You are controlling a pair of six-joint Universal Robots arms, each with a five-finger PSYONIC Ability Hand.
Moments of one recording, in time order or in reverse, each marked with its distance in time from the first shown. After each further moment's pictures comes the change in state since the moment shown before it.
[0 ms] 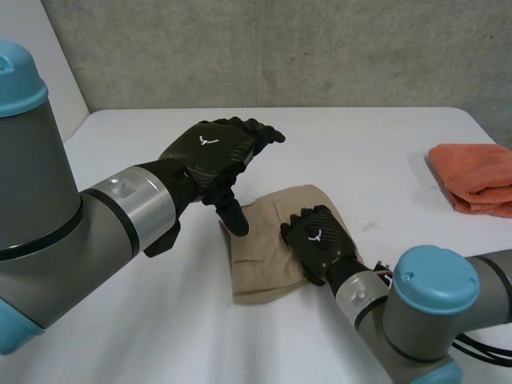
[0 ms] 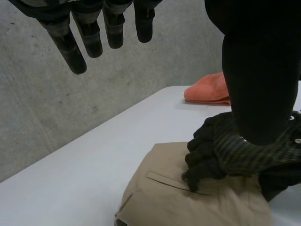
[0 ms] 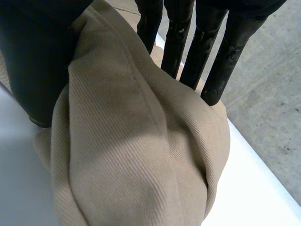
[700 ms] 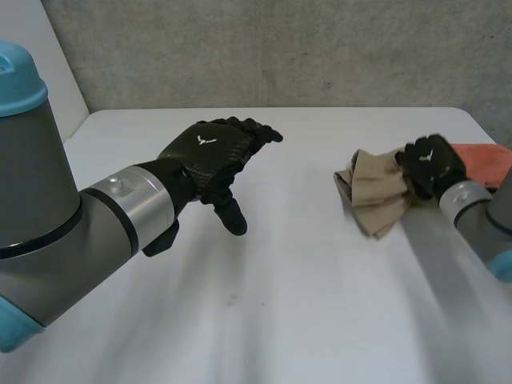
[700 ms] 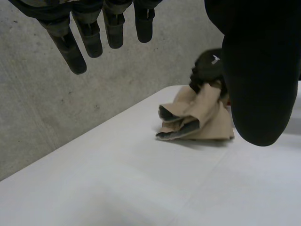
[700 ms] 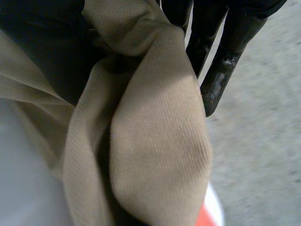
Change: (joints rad) left arm 0.006 -0.002 -0.002 0.002 -0.001 -0.005; right arm -0.484 0.114 -0.429 0.243 -0.169 -0.199; left_hand 0.000 0.000 0.000 0.000 0.000; right_hand 0.294 0.453 0.436 0.469 0.439
